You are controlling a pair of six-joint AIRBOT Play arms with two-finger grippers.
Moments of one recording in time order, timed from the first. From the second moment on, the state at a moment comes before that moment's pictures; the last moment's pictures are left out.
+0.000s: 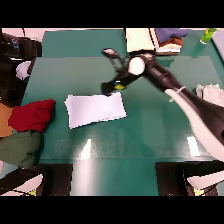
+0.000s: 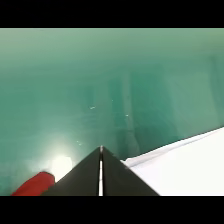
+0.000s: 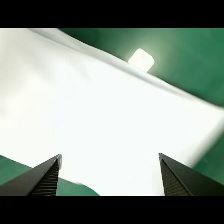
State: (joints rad) left arm -0.20 -1.13 1.64 1.58 -1.24 -1.64; right arm 0.54 -1.61 1.61 -1.28 1.15 1.61
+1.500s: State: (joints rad) left arm -0.43 -1.13 1.63 1.52 -1.19 -1.64; right arm 0.10 -1.53 1.57 -1.33 1.17 1.60
